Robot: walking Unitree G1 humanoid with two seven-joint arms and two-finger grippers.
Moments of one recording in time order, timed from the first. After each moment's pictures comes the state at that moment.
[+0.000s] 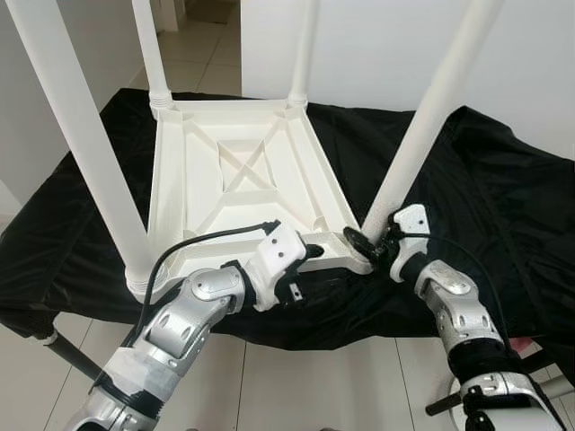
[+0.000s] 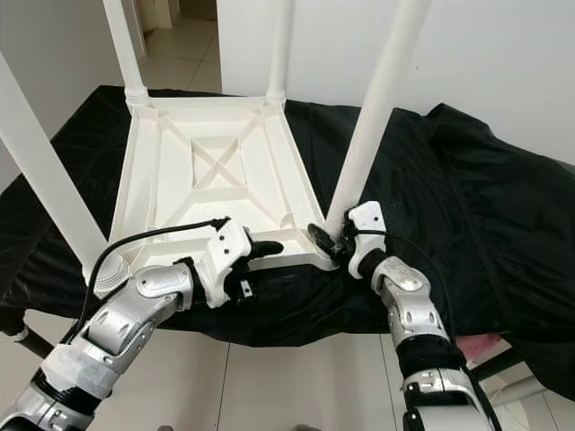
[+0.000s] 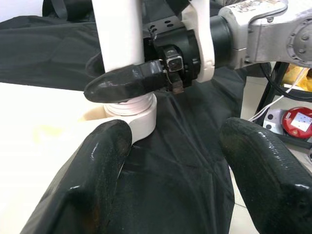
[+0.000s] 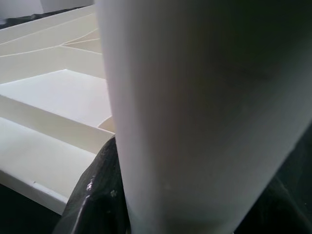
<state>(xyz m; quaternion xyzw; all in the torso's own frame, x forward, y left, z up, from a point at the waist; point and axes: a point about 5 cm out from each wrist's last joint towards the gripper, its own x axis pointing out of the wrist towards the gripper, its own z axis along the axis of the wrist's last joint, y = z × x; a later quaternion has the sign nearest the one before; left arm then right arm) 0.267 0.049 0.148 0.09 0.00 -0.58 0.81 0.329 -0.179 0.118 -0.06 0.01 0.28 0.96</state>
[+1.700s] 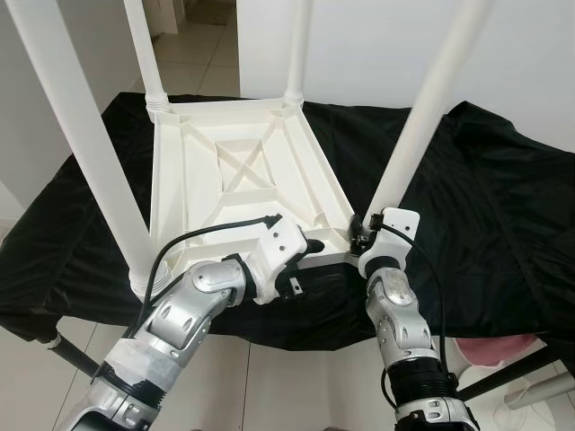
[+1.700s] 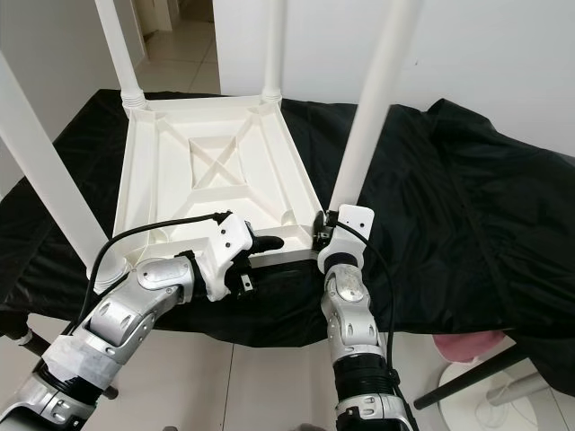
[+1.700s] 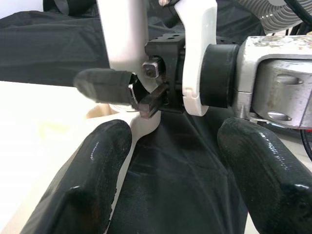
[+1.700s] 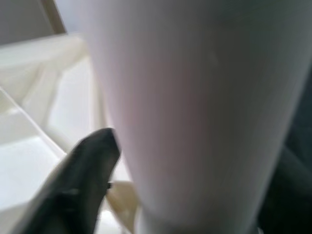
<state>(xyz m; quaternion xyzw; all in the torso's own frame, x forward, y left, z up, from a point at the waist) 0.275 0.050 0.152 0.10 0.00 -0.58 0.81 0.316 -0.130 0.122 0.09 -0.02 -0.03 1.00</state>
